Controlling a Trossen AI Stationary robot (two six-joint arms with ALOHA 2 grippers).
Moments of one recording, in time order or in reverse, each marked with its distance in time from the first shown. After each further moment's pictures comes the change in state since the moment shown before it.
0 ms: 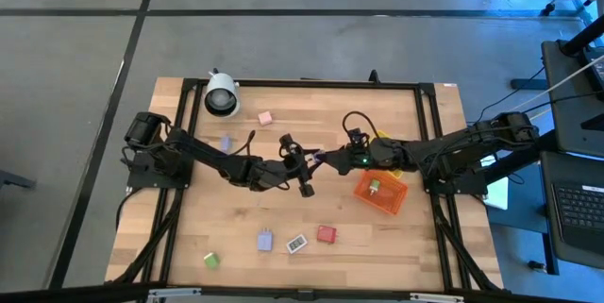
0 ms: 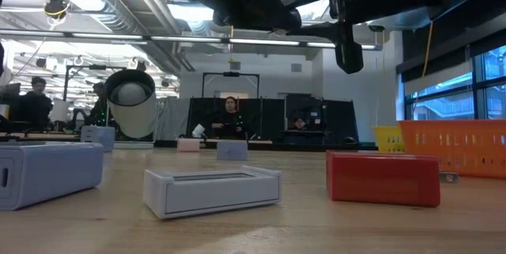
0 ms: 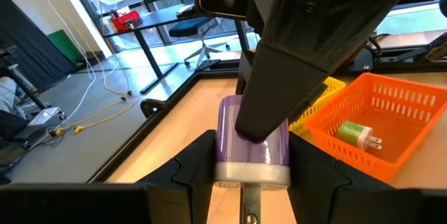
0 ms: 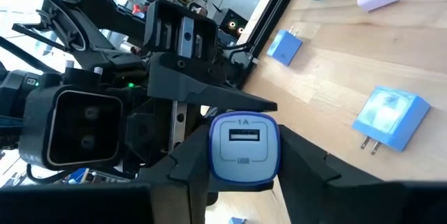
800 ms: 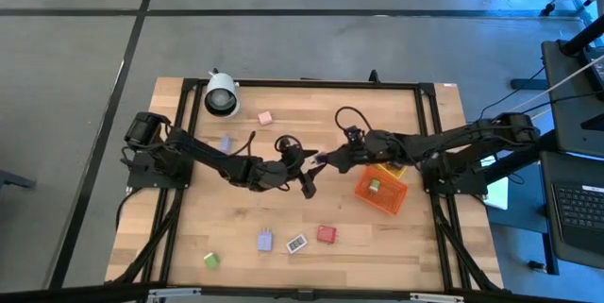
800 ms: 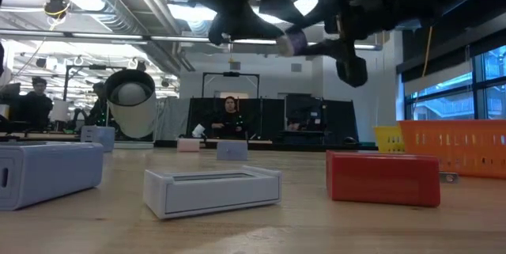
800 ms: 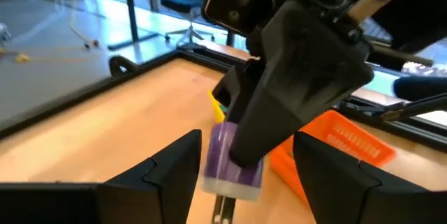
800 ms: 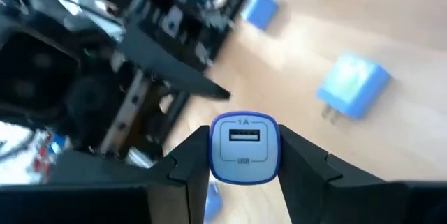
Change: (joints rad) left arm -0.001 0.000 0.000 -0.026 0.035 -0.422; right arm -0.086 -0.010 -0.001 -0.139 -0.199 -0.029
